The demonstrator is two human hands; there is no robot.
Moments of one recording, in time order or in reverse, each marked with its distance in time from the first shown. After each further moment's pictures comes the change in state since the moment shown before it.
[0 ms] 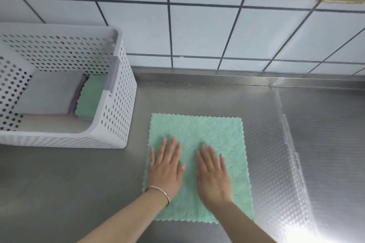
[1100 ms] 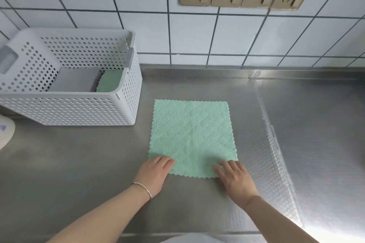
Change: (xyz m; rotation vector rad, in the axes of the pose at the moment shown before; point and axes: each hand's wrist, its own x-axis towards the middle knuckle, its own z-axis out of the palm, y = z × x) left_hand -0.098 -0.028 -0.020 -0.031 0.022 0.402; right_hand -0.114 0.062 -0.008 -0.216 0.285 -0.357
